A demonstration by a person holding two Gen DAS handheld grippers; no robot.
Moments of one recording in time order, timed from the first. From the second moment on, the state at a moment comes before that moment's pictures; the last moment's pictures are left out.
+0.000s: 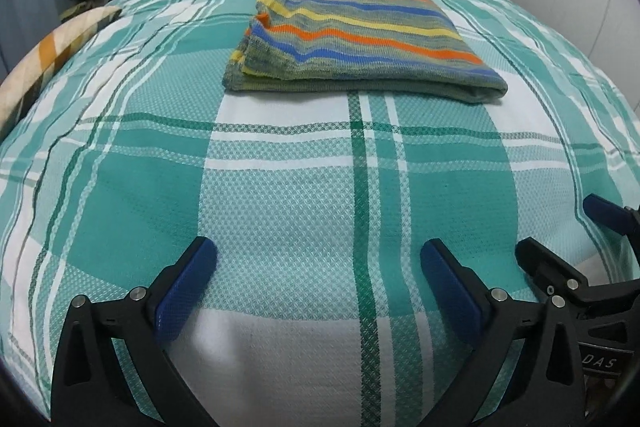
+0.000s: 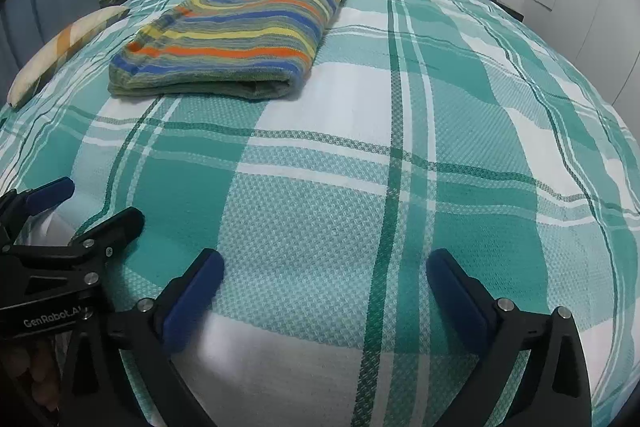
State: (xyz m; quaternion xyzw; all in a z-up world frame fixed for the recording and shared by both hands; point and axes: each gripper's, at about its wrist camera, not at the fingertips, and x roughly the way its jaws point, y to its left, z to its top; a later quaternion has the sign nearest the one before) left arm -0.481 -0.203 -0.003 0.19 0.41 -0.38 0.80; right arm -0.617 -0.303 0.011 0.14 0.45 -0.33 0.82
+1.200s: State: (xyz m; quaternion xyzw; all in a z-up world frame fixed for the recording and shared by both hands) left arm -0.264 -0.332 0.022 0.05 0.55 -0.46 0.70; right arm -0.468 -0.515 0.003 0.47 0.32 -0.05 0.82
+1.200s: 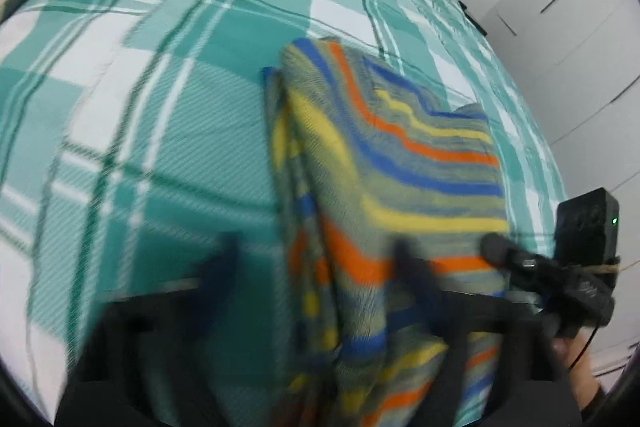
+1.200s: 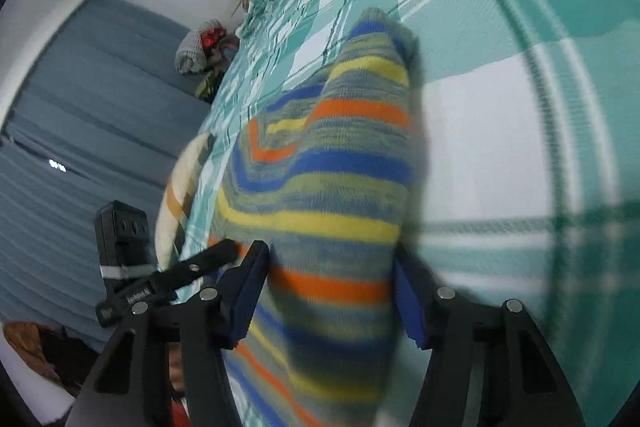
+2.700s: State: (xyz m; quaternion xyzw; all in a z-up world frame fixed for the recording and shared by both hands) left arm -0.440 -0.220 0.013 0.18 0.43 -0.31 0.82; right arm -0.695 -0.344 0.043 0.22 0.41 -0.38 0.80
